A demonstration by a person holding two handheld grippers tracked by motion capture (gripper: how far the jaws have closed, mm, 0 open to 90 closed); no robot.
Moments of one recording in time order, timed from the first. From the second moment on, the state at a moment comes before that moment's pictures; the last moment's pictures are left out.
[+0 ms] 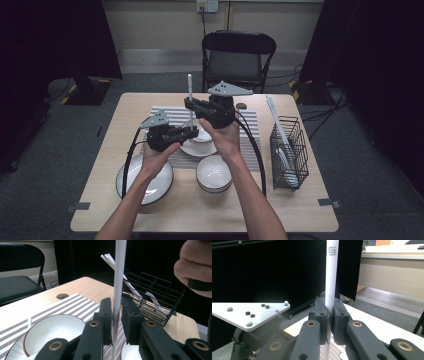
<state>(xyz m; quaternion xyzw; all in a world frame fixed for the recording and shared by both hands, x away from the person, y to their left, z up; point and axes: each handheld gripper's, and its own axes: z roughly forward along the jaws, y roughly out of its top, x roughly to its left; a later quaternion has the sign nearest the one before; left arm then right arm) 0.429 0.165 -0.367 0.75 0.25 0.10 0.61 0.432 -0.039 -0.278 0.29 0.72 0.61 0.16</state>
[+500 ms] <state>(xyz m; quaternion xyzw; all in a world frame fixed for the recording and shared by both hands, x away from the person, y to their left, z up) 0.429 0.170 -0.372 0.75 0.25 0.10 0.60 0.433 -0.035 -0.281 0.29 0.72 0.61 0.15</state>
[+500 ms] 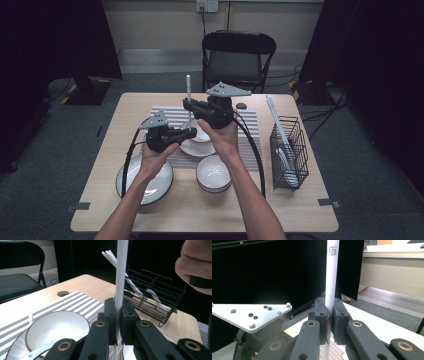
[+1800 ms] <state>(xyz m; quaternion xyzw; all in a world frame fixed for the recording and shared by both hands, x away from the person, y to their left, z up) 0.422 0.206 -0.390 0.75 0.27 0.11 0.59 0.444 -0.037 -0.317 0.31 0.74 0.57 0.18</state>
